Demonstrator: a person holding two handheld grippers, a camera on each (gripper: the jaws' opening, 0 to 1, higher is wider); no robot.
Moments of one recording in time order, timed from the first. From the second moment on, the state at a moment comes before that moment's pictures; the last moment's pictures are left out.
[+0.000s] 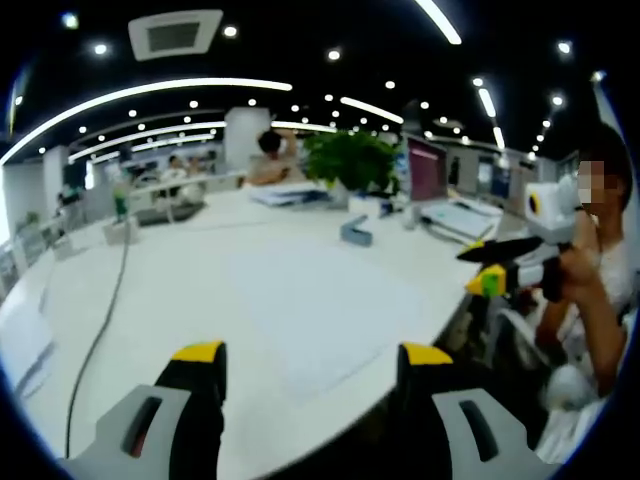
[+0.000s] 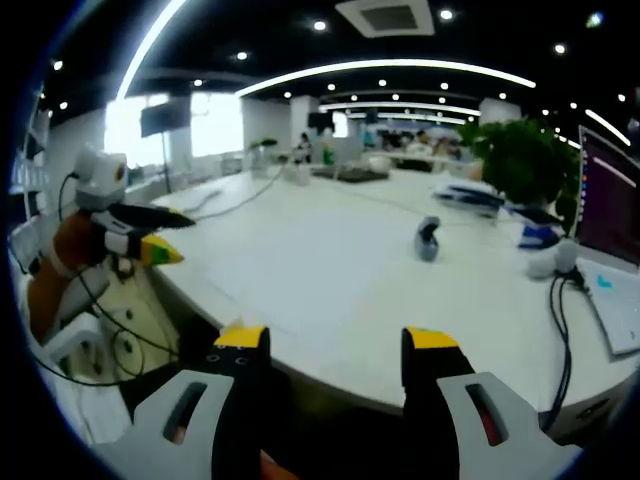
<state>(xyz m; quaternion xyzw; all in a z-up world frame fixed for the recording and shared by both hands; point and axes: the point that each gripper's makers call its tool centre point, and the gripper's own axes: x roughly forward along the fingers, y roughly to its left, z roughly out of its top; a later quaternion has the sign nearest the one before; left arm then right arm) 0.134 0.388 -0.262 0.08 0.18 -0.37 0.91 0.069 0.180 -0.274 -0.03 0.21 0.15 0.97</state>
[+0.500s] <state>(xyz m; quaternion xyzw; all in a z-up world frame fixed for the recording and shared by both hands) 0.149 0.376 -0.267 0.09 0.18 -0.37 0.91 0.084 0.178 -0.276 -0.04 0.21 0.15 0.97</state>
